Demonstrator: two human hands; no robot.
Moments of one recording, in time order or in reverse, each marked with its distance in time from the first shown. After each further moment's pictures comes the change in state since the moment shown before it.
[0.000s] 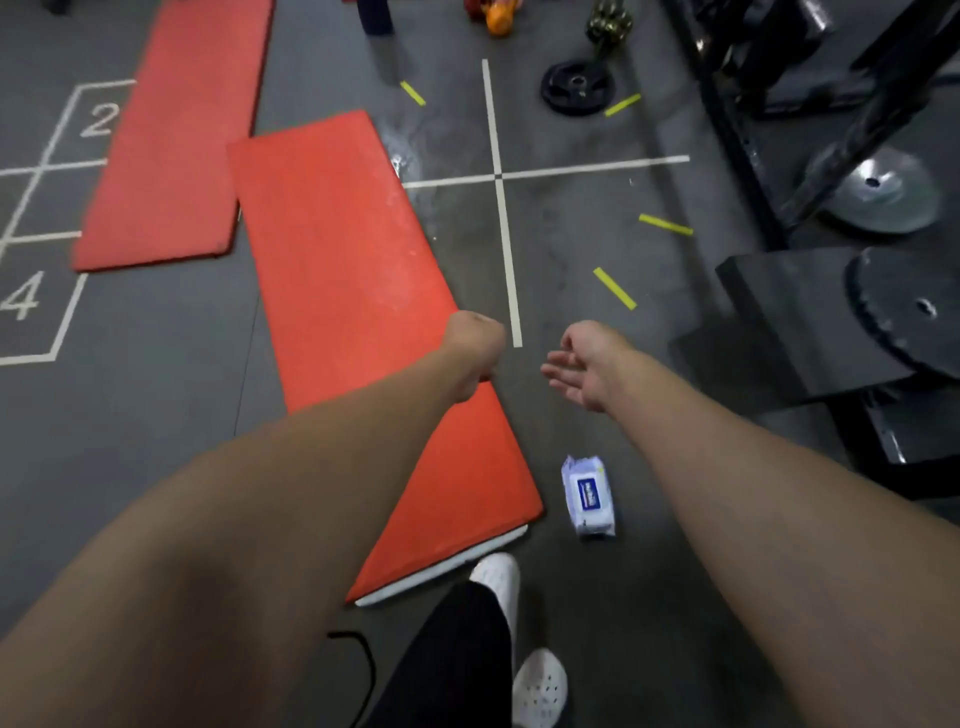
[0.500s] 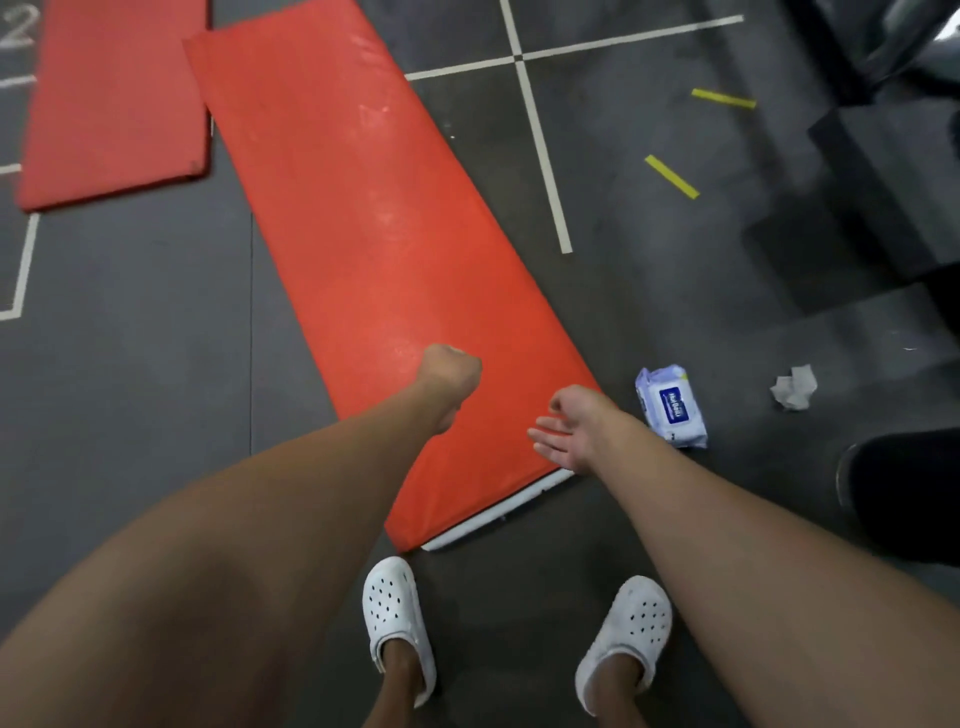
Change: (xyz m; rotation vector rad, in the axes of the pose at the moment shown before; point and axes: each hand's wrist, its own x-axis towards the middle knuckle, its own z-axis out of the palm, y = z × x) left_hand 0.081 -0.269 -0.136 0.194 0.015 -0.195; right_hand 0.084 0.275 0.150 0.070 -0.010 0.313
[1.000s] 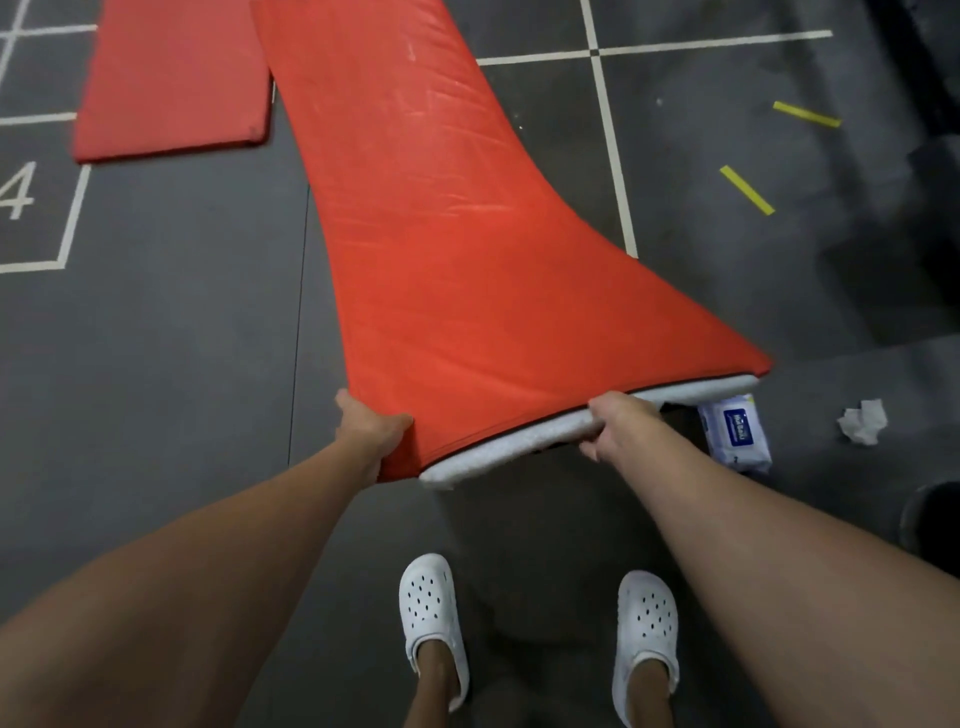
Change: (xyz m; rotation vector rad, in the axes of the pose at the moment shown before) left_hand 0.049 -0.137 -0.159 -0.127 0.294 -0.199; right_hand 0.037 0.017 0.098 0.196 0.348 -0.075
